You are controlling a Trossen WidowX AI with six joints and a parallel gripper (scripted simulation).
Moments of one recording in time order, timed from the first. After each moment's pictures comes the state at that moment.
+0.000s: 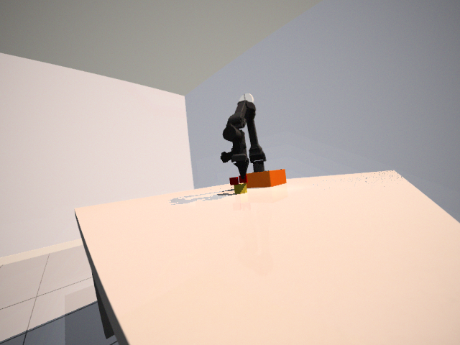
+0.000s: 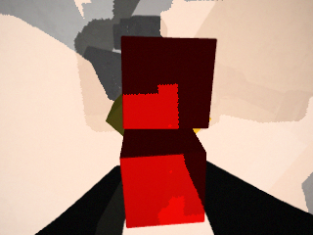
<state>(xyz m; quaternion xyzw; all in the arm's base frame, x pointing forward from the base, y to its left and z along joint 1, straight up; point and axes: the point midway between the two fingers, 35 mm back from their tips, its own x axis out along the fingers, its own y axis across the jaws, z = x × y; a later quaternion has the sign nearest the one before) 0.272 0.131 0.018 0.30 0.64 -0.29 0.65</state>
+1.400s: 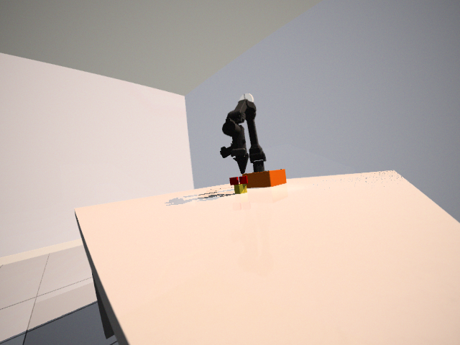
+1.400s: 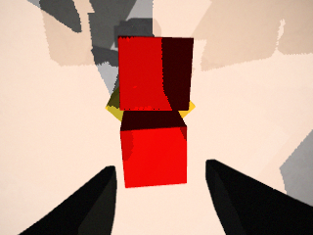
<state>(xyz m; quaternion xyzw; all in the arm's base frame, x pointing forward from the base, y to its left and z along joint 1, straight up) 0.269 0.130 0.041 0.30 0.64 -0.29 0.65</state>
